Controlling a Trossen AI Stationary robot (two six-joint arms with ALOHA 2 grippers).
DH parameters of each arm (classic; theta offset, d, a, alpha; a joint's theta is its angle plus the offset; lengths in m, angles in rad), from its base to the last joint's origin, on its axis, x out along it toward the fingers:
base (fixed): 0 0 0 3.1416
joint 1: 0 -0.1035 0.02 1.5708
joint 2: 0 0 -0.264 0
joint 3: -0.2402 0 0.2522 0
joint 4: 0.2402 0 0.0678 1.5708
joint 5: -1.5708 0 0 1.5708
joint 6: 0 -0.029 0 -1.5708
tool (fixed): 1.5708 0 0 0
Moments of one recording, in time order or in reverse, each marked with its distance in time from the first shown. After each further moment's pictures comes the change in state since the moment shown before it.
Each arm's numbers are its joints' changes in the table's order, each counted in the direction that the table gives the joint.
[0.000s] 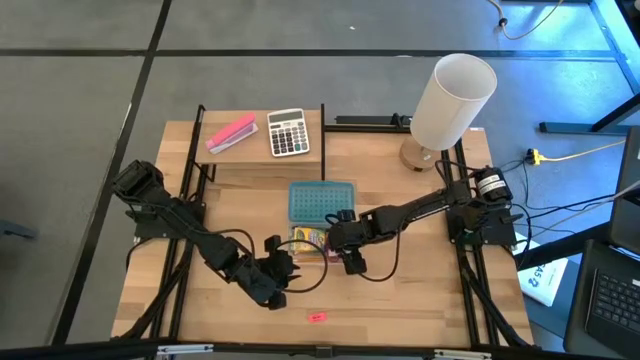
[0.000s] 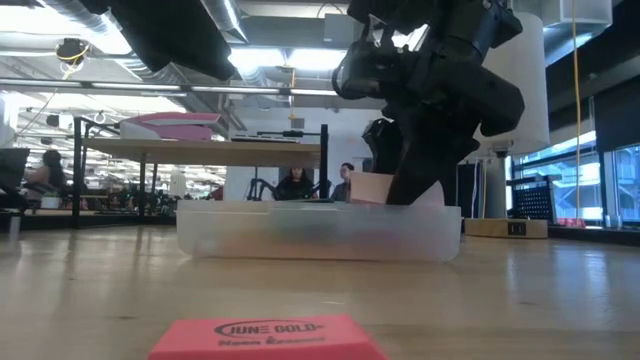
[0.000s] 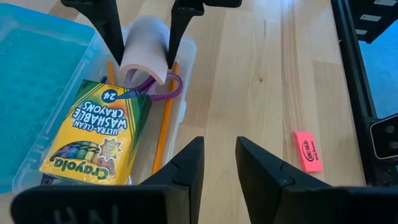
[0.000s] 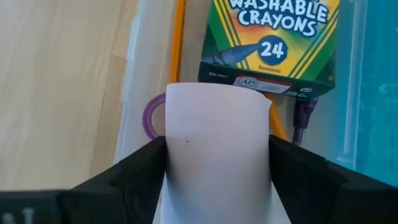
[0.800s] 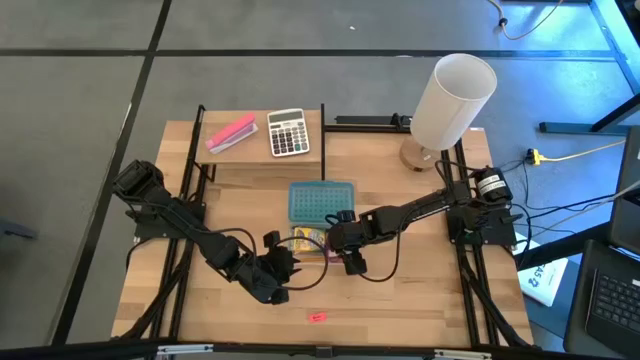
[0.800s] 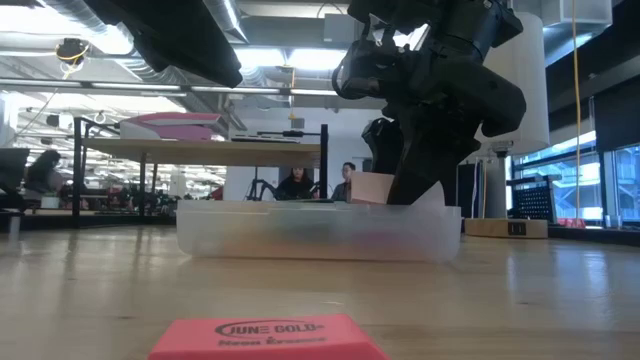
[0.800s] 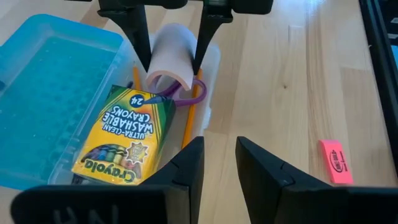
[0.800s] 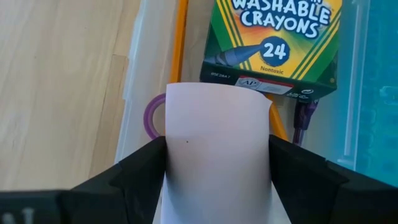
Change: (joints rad) left arm -0.011 0.000 0.000 0.028 0.069 0.000; right arm 0.000 0.000 0.000 0.000 0.000 0.013
